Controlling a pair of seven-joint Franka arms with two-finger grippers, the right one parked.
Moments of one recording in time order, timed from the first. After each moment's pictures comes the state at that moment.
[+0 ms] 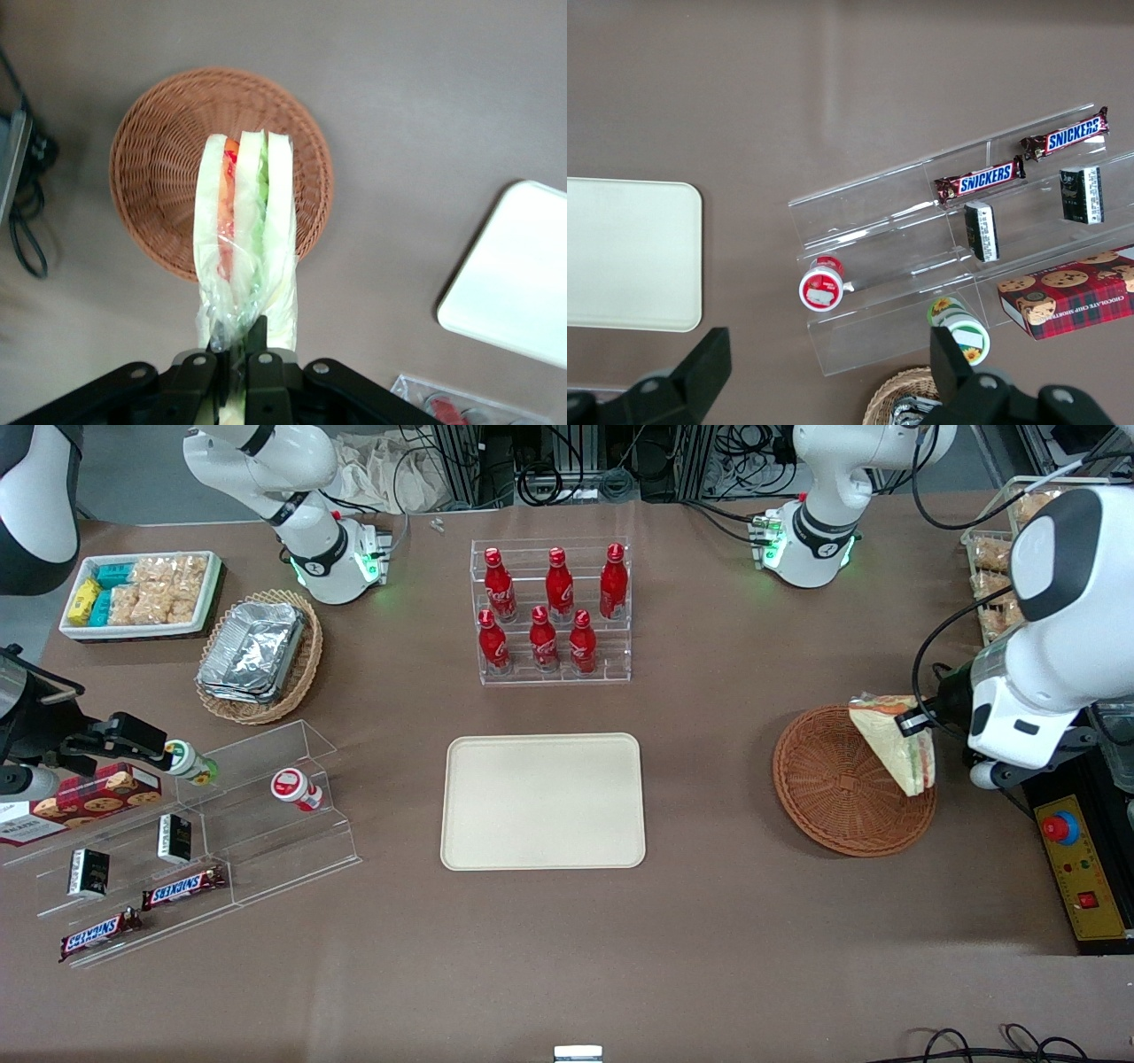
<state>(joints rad) -0.13 0.13 0.02 -1.61 -0.06 1.60 -0.40</state>
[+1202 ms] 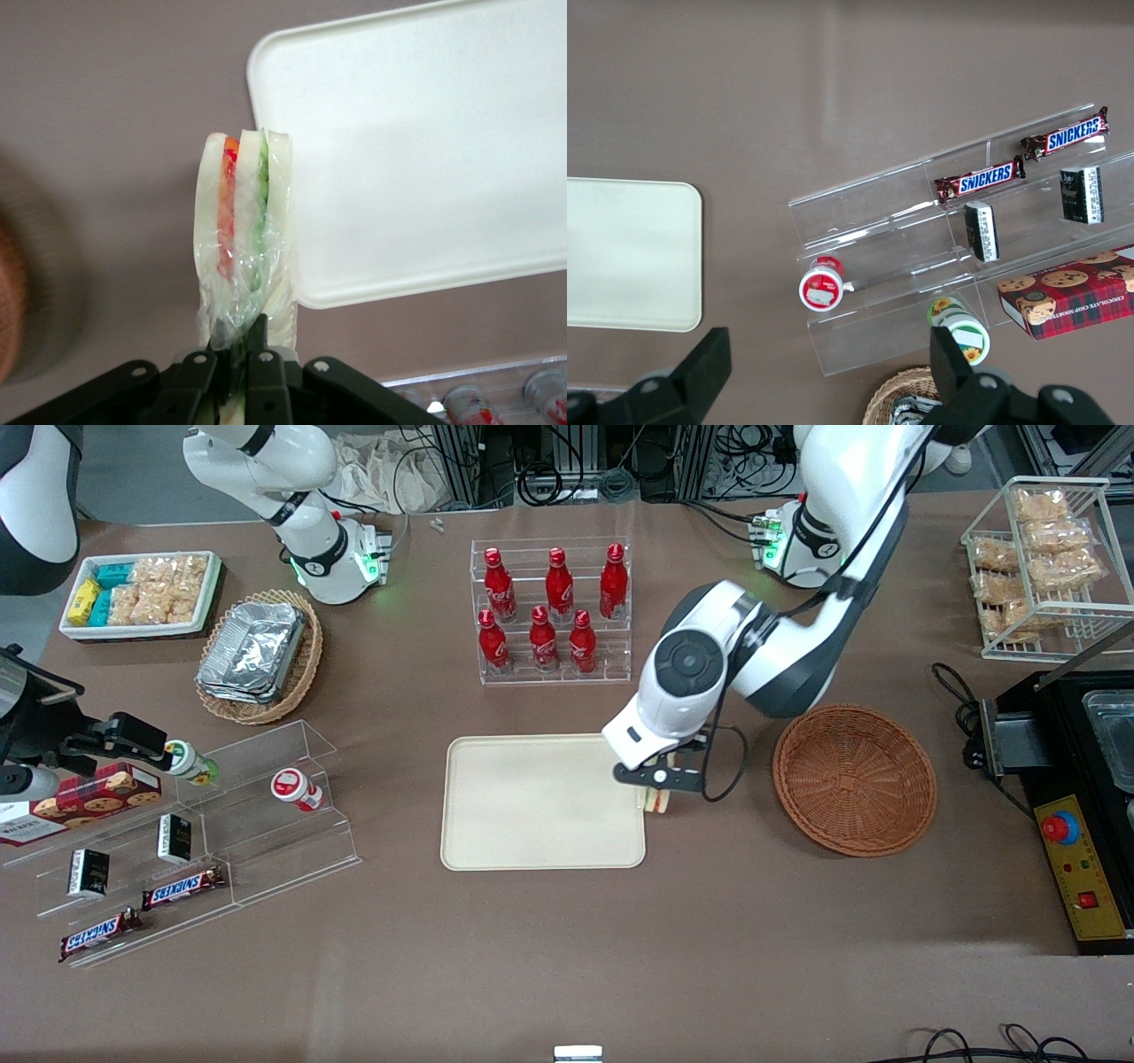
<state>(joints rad) -0.34 0.51 -0.35 -1.57 0.09 1.95 -0.54</state>
